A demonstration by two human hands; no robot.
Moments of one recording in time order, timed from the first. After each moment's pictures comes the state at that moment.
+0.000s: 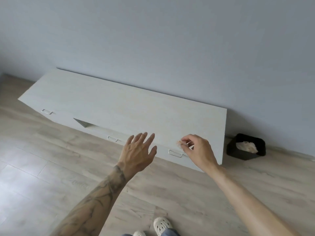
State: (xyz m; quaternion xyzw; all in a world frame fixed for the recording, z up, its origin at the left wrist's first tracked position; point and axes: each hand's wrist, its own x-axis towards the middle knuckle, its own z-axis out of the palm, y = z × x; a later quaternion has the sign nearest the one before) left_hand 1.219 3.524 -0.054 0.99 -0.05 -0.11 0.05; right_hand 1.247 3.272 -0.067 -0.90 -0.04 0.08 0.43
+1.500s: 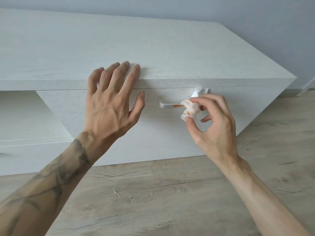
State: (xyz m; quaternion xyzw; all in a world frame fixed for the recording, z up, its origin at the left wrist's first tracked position) left_hand 1.402 3.539 -0.610 0.85 -0.29 0.43 0.12; right_hand 1.278 3.301 -0.630 -0.87 -0.01 -0.39 0.31
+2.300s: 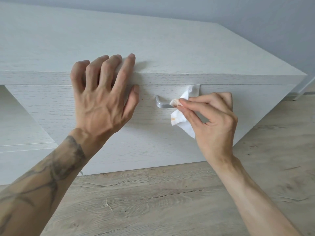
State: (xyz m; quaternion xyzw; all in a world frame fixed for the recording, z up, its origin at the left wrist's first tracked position) left_hand 1.431 3.530 -0.638 0.80 -0.26 0.53 0.11; right_hand 1.311 3.303 -0.648 -0.82 -0.08 -0.51 0.25
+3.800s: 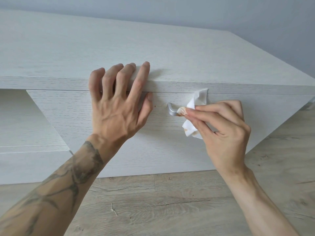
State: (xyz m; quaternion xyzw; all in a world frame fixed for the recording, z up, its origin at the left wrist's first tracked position) left_hand 1.432 3.524 -0.642 0.79 -0.24 0.55 0.11; right_hand 1.316 3.307 -0.645 -0.82 -0.13 -0.52 0.22
